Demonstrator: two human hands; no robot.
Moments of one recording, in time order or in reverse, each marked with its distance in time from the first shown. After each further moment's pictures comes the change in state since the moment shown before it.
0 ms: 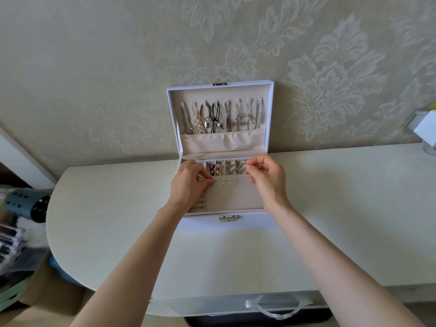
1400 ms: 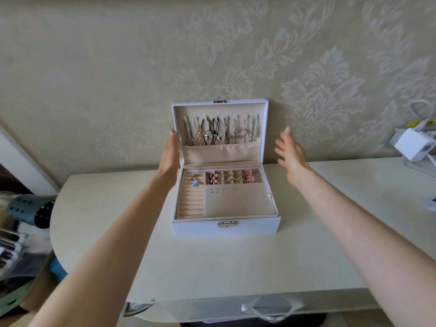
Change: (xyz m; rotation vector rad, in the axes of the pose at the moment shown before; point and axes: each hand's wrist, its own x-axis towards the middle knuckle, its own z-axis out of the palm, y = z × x) left_hand 0.045 0.024 -0.055 -0.793 0.052 -0.294; right_hand 0.061 -0.061 -0.042 -0.021 -0.011 0.249
